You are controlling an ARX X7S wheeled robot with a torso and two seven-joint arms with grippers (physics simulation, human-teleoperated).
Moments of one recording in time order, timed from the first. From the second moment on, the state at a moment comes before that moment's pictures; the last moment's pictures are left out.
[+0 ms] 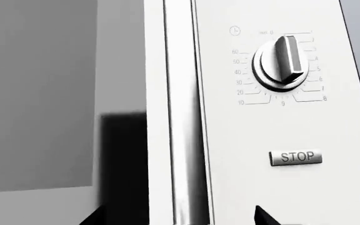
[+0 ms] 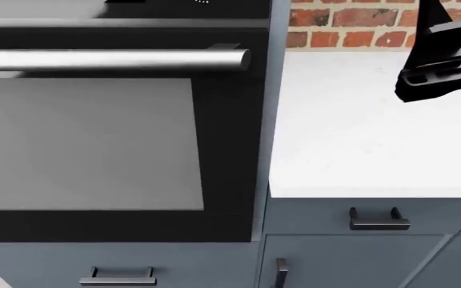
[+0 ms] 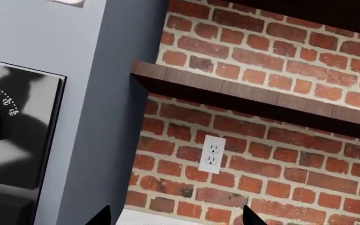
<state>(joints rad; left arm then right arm) -2.09 -0.27 0.52 -0.41 -0.85 -0.89 -0.46 1.20 0.76 0.12 -0.71 1.66 1.36 0.97</state>
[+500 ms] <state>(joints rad) -2.27 -0.03 0.55 -1.19 -0.63 -0.47 -0.16 1.13 0.77 0.14 -0.73 1.59 1.33 0.91</state>
